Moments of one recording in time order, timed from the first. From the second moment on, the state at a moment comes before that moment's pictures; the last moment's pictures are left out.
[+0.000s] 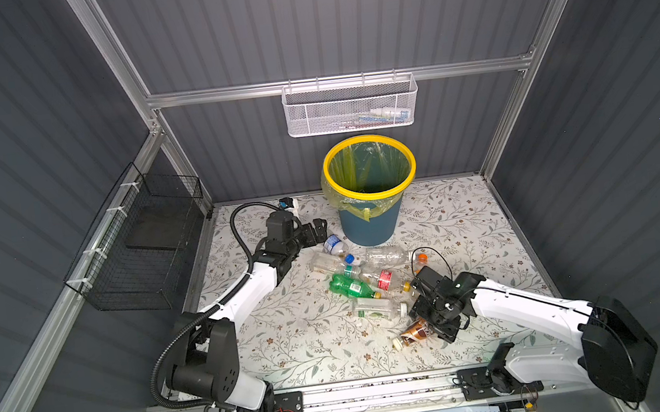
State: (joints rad) left arm -0.36 1.51 1.03 0.01 0.11 -0.40; right arm 0.73 1.24 0.66 -0.81 -0.08 1.43
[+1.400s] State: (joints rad) left arm -0.36 1.27 0.94 -0.26 0.09 -0.40; right arm 0.26 0.86 1.00 -0.75 -0.05 0.60
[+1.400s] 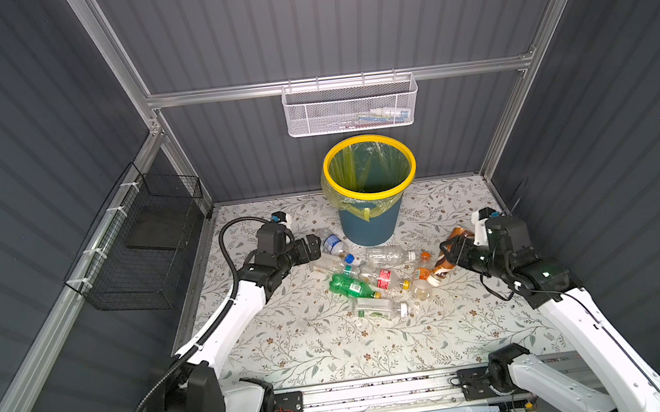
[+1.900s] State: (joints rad) left arm -0.37 1.14 0.89 -0.31 0.13 -0.33; right arm 0.26 0.68 1.17 -0.45 0.11 0.33
